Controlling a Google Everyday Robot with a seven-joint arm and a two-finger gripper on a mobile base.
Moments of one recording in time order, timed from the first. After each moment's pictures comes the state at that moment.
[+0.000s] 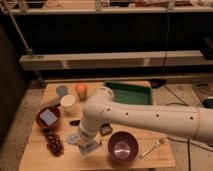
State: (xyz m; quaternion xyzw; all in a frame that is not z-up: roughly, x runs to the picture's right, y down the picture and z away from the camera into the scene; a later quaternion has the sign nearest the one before) arm -0.111 0.246 0.634 0.09 -0.42 -0.88 0.20
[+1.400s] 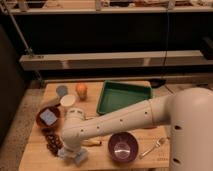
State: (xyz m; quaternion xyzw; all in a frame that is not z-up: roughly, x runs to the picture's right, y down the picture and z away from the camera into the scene) arm -0.168 0.303 0.716 0.05 -0.38 -0.91 0.14
